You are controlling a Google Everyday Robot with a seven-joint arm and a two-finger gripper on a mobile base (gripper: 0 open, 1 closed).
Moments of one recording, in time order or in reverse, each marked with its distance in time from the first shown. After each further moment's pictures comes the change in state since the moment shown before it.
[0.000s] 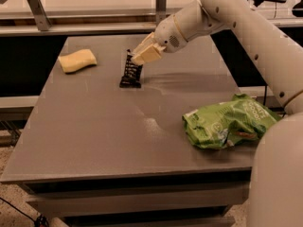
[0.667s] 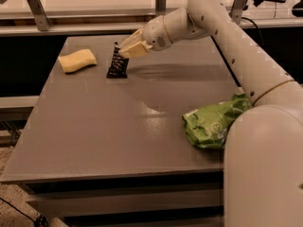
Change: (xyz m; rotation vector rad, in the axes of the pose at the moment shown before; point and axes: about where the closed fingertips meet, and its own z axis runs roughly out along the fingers) arm -0.022 -0.043 0.044 0.014 -0.164 -0.094
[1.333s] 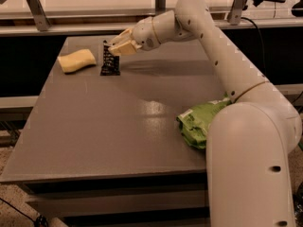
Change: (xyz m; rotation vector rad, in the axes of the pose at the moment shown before) arm -0.009 -0.022 0.037 0.002 -0.079 -0.053
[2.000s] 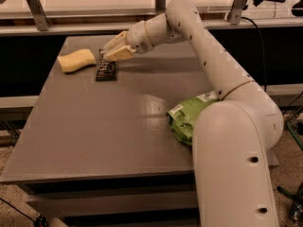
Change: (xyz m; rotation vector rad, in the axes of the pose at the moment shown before) arm 0.012 -0.005 0.024 -0.036 0.022 -0.057
